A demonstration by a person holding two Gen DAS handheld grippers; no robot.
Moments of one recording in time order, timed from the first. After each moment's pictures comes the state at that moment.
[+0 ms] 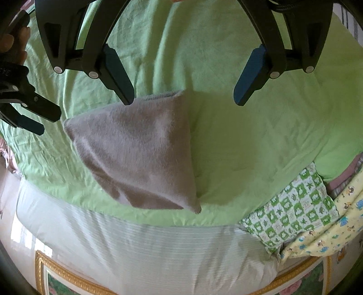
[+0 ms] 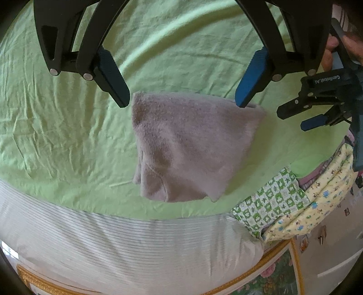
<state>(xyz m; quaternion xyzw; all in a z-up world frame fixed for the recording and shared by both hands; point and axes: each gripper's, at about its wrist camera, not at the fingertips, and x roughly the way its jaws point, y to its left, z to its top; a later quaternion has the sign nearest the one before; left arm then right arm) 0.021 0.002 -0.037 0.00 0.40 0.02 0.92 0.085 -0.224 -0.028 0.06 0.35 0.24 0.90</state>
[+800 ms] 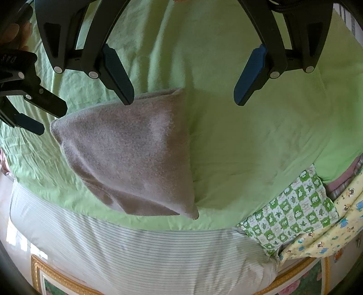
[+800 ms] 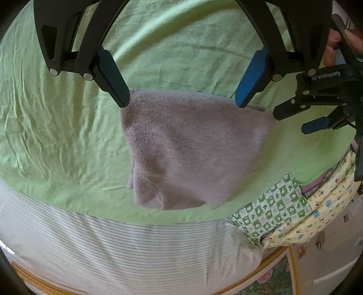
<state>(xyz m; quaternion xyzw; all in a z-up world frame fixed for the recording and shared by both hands) 0.035 -0.003 -0.057 0.01 0.40 0.04 0.92 0.095 -0.208 -0.049 0.05 0.34 0.24 0.91</state>
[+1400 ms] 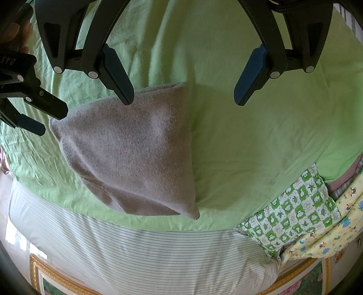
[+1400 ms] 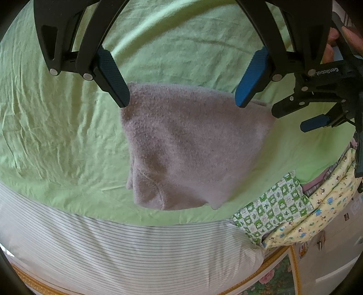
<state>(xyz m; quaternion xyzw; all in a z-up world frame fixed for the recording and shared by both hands) 0.043 -0.002 -0.057 0.00 0.40 0.04 0.91 0.104 -0.207 -0.048 0.05 0.35 0.24 0.90</state>
